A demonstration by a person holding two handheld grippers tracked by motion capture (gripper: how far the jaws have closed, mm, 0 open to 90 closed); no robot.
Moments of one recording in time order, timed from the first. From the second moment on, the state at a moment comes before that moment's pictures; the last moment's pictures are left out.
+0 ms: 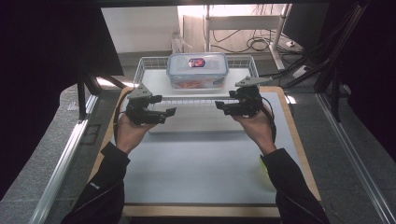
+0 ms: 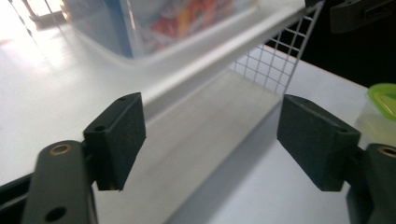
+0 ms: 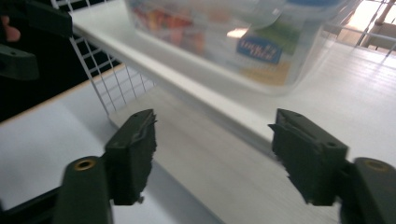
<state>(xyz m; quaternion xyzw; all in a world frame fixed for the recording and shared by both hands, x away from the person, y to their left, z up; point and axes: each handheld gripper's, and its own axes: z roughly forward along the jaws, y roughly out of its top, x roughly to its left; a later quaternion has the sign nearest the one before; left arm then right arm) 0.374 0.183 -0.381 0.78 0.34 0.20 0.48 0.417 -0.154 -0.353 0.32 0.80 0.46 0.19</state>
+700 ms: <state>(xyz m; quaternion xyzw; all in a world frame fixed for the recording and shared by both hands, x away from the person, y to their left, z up) 0.314 0.175 -0.427 0.80 0.32 0.16 0.48 0.365 -0.173 -0.396 0.30 0.81 0.47 0.17</state>
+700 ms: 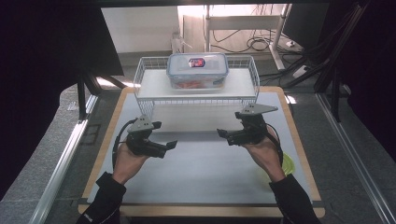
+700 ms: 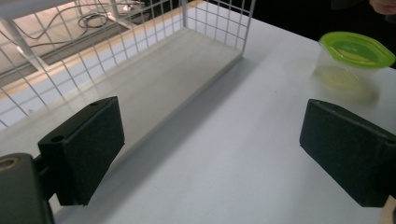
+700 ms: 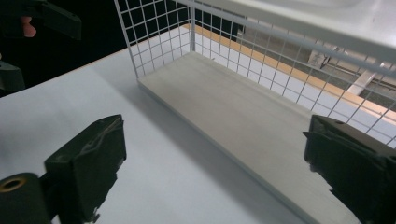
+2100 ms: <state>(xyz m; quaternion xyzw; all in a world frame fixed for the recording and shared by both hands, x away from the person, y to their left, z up) 0.250 0.193 -0.496 0.81 0.33 0.19 0.45 0.298 -0.226 -0.450 0.35 0.82 0.42 0.15</state>
